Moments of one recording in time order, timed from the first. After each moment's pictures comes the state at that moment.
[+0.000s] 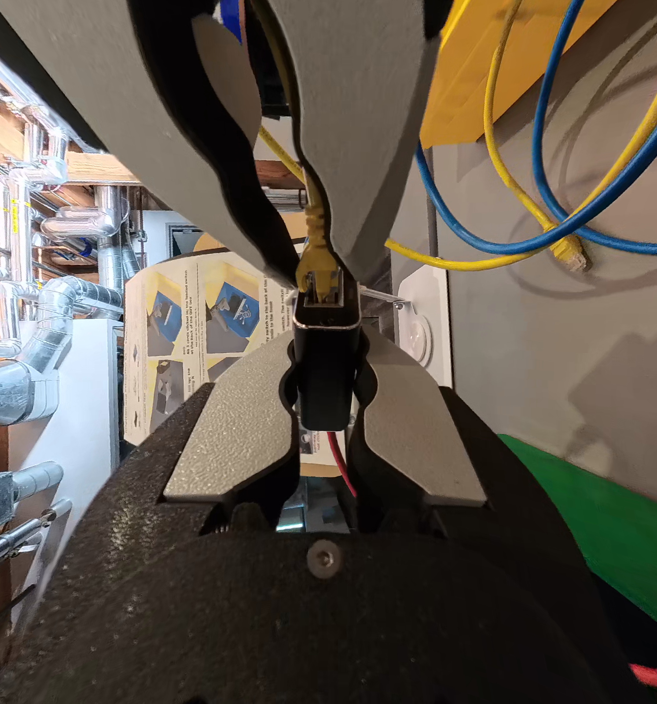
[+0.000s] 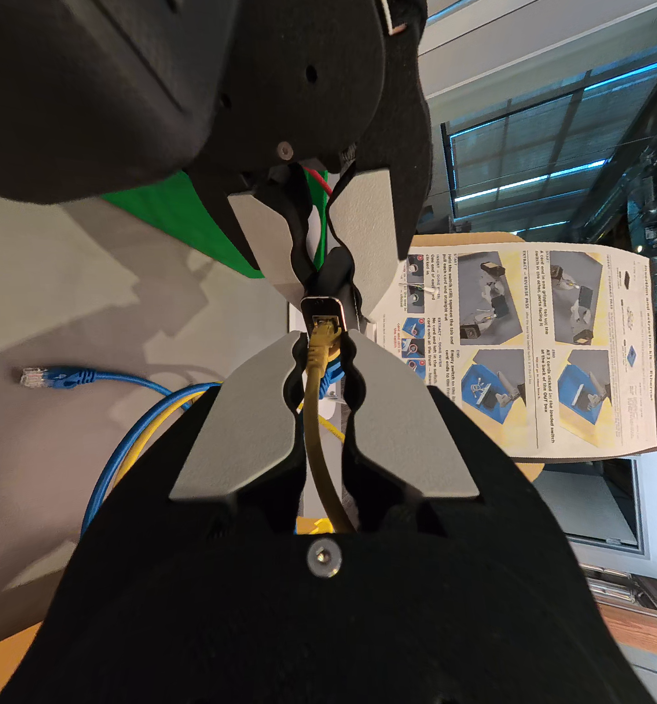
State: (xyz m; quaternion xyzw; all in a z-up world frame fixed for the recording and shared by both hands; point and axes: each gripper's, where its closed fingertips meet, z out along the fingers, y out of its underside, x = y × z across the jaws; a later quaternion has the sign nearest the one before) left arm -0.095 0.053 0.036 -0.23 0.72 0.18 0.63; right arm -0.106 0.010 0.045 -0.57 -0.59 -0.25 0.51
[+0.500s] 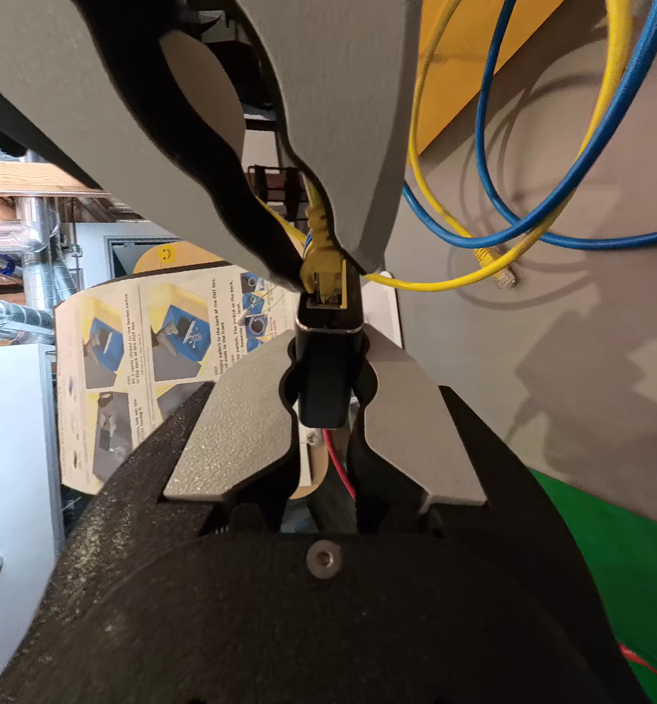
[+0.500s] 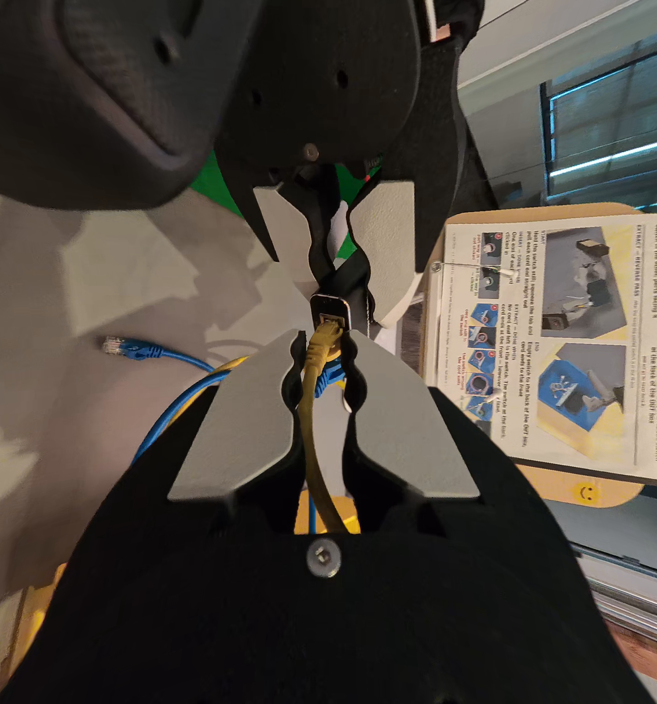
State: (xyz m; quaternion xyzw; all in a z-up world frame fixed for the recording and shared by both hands) left arm -0.085 0.044 0.010 -0.24 0.76 0.15 0.58; right arm -0.097 -0.001 0.020 -0.62 -0.62 -0.19 0.45
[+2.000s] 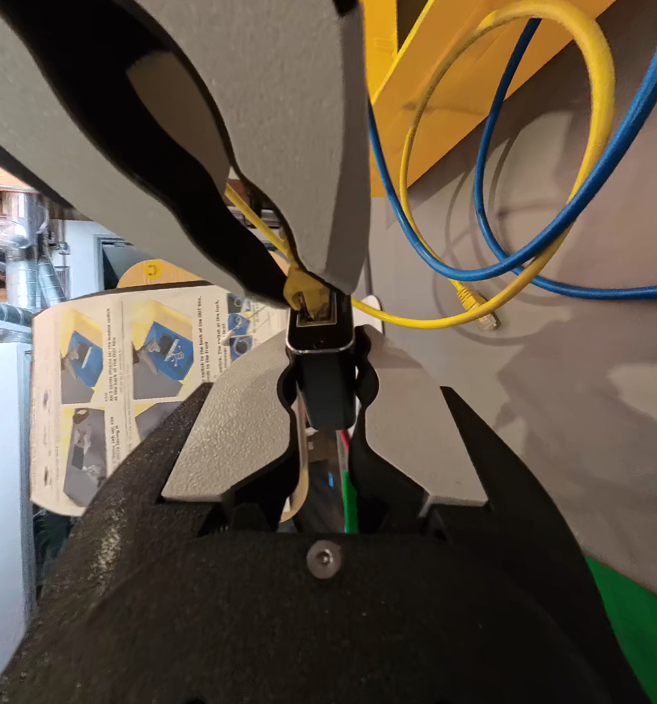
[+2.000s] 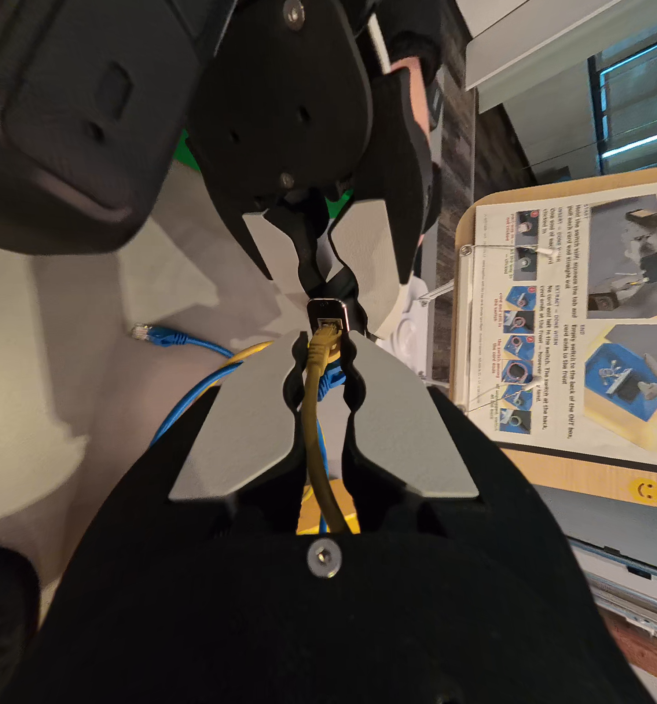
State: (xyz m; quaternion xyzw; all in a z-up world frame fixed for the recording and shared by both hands) left arm -0.064 0.031 -0.003 -0.26 0.76 0.13 0.58; right arm -0.083 -0.013 0.015 -0.65 -0.61 -0.14 0.43
